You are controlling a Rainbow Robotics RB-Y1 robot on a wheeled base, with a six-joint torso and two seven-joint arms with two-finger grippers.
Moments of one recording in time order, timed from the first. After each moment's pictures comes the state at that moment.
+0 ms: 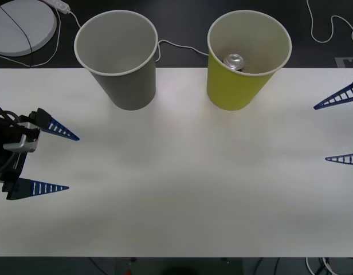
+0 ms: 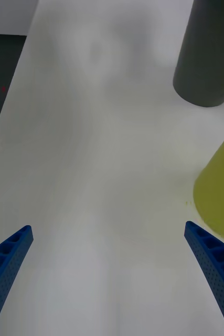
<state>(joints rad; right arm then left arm) -0.21 -1.09 -0.21 -1.58 1.26 -1.57 0.08 -0.15 0.93 0.17 -1.90 -1.56 -1.57 0.19</state>
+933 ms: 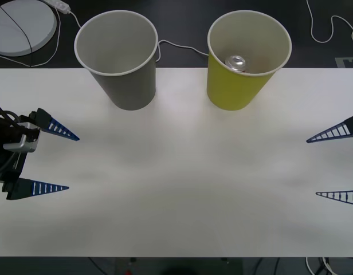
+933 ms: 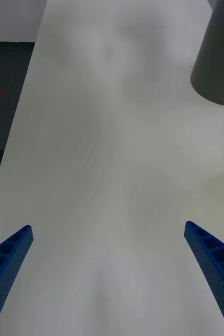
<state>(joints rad) 0.03 -0.93 -0.34 -1.74 1.33 -1.55 0.12 -0.15 0.93 0.17 -1.90 -1.56 -1.57 0.19</state>
